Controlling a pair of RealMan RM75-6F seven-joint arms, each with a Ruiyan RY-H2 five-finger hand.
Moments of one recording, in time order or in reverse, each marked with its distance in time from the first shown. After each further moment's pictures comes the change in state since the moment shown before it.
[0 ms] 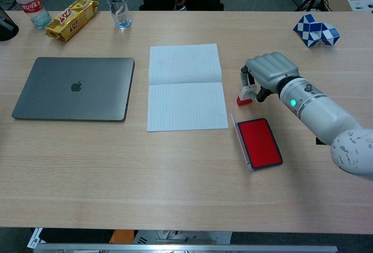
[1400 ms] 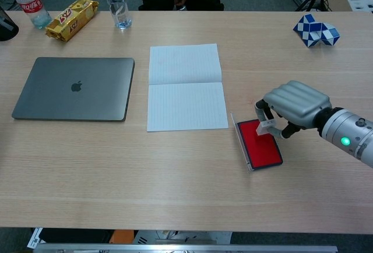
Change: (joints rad) left arm 0.006 0.011 0.015 -0.040 0.024 0.010 0.025; right arm -0.135 0.235 -0.209 -0.230 -0.365 -0.022 0.154
